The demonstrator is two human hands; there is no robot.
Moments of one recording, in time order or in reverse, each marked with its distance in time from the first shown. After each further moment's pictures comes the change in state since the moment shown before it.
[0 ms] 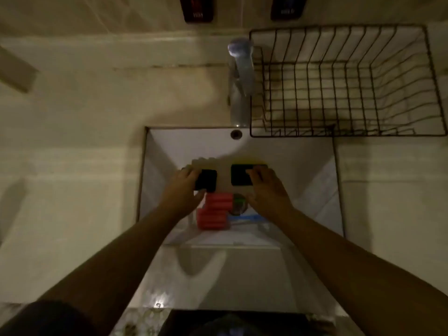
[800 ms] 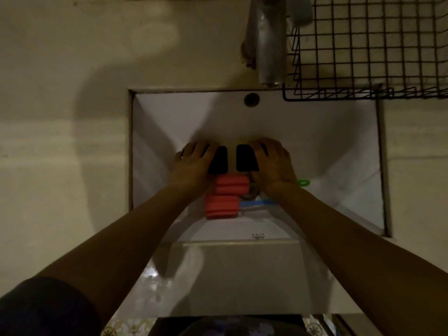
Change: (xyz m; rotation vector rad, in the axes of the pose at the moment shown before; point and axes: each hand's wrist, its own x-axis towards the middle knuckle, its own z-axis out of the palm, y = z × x) left_hand 0.041 -0.029 0.047 0.144 -0.001 0.141; right_hand 0.047 -0.001 0.053 -0.057 0.148 0.040
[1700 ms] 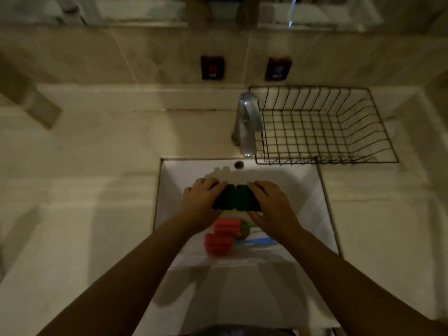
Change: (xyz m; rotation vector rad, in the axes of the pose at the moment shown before) left_hand -0.043 0.051 -0.127 -0.038 0.123 0.173; right_hand -0.057 -0.054 -0.140 0.002 0.148 -0.106
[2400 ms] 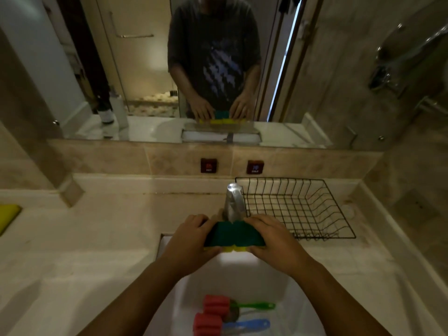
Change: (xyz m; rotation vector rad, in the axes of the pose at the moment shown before) left_hand -0.005 0.032 -0.119 -0.046 0.271 0.131; right_hand 0.023 -0.025 -0.142 -0.007 0.113 -0.142
